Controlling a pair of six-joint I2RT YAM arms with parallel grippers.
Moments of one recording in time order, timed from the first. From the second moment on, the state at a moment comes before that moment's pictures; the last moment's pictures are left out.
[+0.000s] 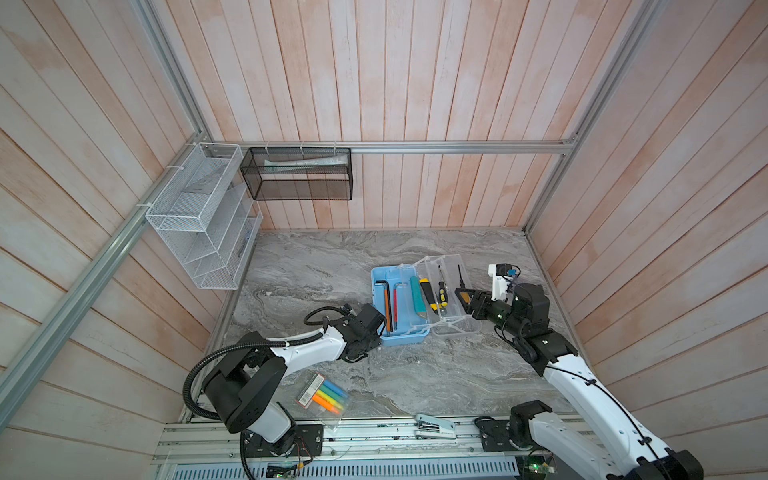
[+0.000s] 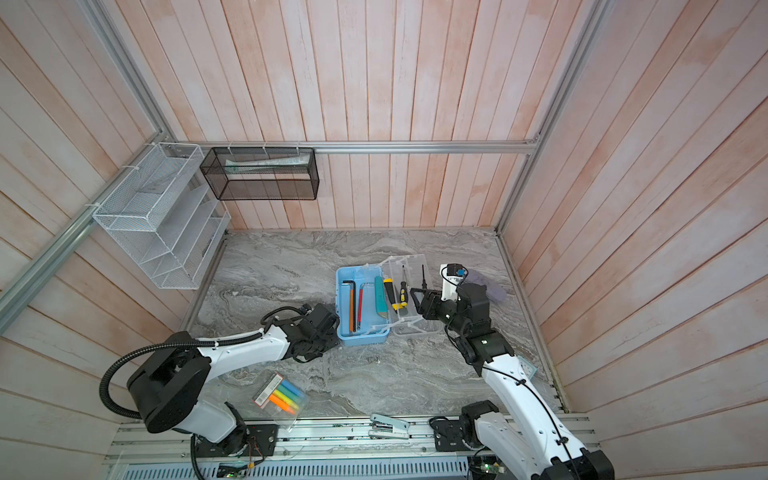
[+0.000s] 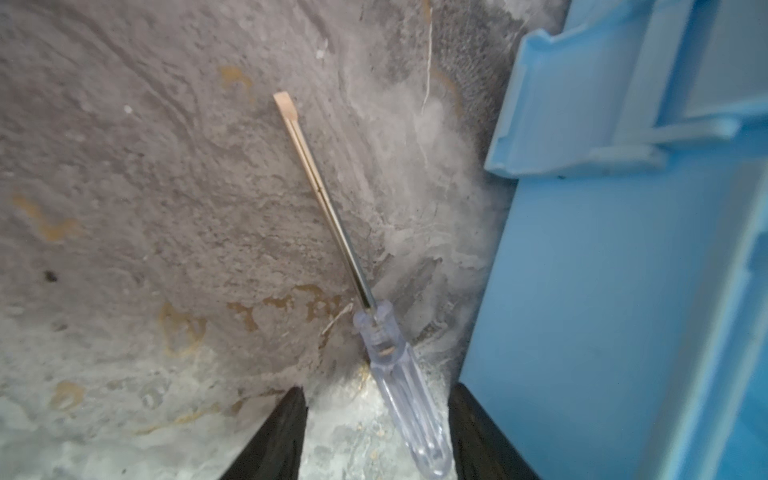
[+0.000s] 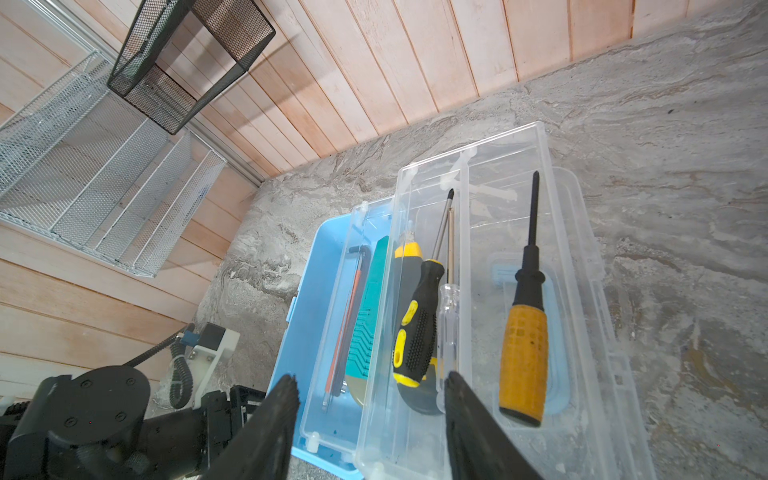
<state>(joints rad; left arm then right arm) -0.77 1.57 0.80 -0.37 -0.15 -1.16 0.27 0.89 0.62 -0.10 -0.34 0.52</state>
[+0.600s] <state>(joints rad) -0.76 1.66 0.91 -0.46 -0.13 -1.05 0.27 0.89 0.62 -0.07 -0.34 0.52</state>
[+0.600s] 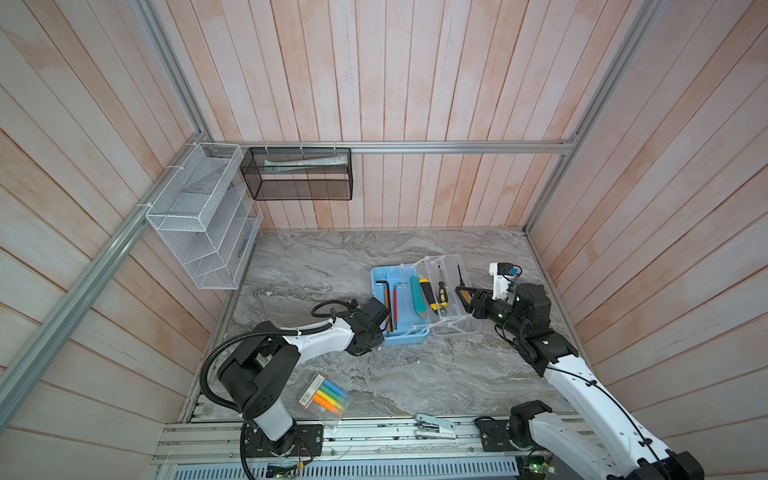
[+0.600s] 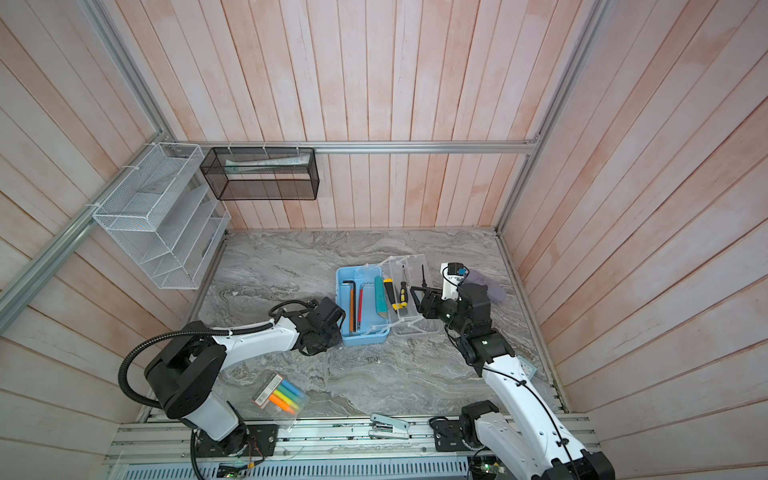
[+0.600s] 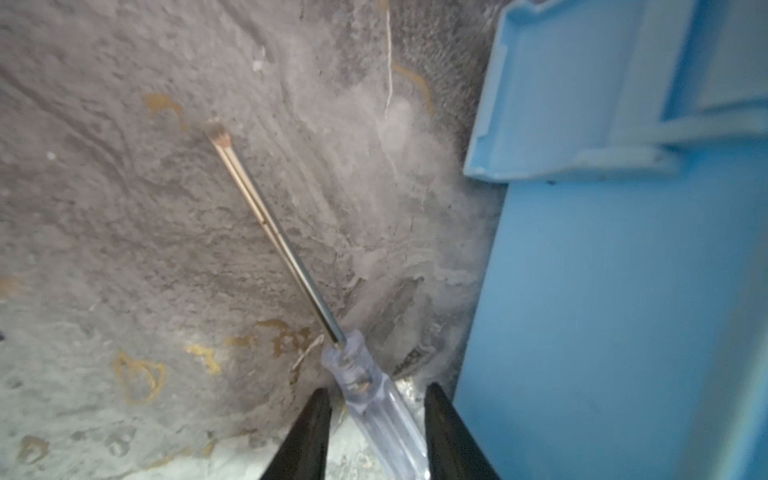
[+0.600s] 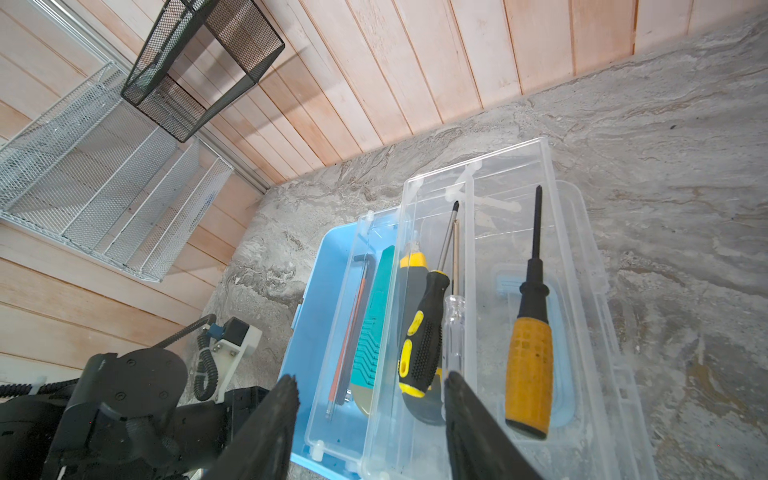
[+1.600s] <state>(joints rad) -0.74 1.73 0.99 -0.55 -0.14 -0.83 0.27 0.89 0.59 -0.02 -0.34 0.54</state>
